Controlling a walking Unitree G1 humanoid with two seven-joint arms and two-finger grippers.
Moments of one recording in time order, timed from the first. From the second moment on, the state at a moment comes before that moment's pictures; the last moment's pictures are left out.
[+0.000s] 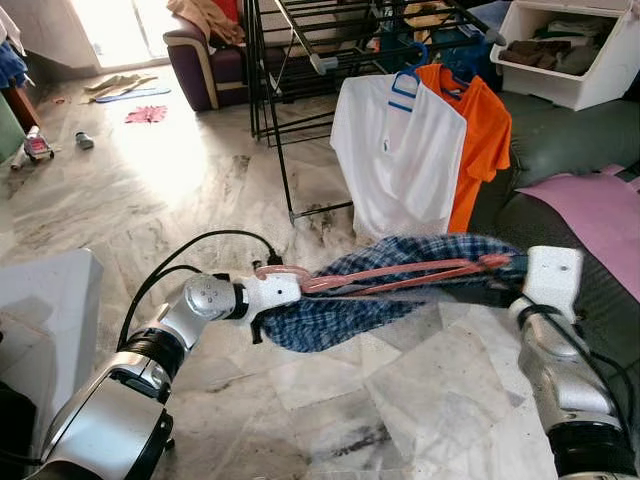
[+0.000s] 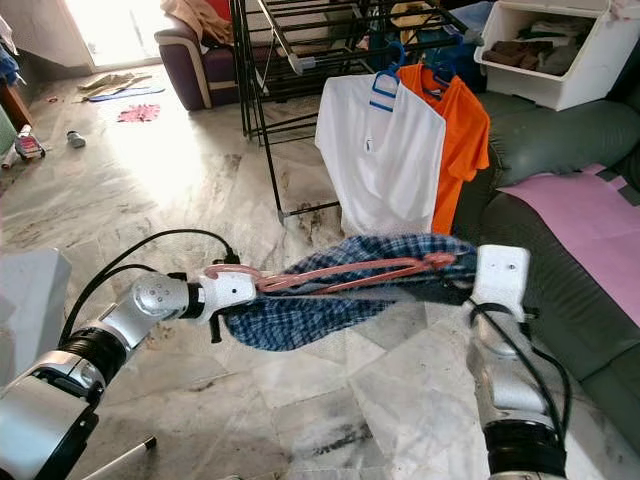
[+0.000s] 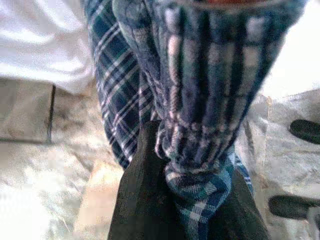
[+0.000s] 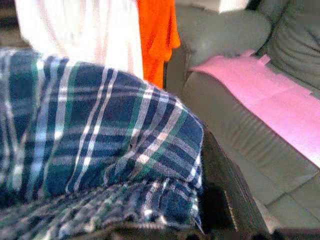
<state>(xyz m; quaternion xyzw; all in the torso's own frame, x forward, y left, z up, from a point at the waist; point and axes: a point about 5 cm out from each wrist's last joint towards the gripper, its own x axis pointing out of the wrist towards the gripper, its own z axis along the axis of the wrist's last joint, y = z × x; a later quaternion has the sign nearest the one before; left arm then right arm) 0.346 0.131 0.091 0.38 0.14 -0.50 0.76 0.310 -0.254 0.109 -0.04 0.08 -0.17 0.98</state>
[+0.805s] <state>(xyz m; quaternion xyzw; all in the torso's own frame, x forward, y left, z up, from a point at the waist) 0.325 0.137 0.074 0.45 0.14 -0.58 0.66 0.356 -0.225 0.141 -0.10 0.06 -0.05 0.99</state>
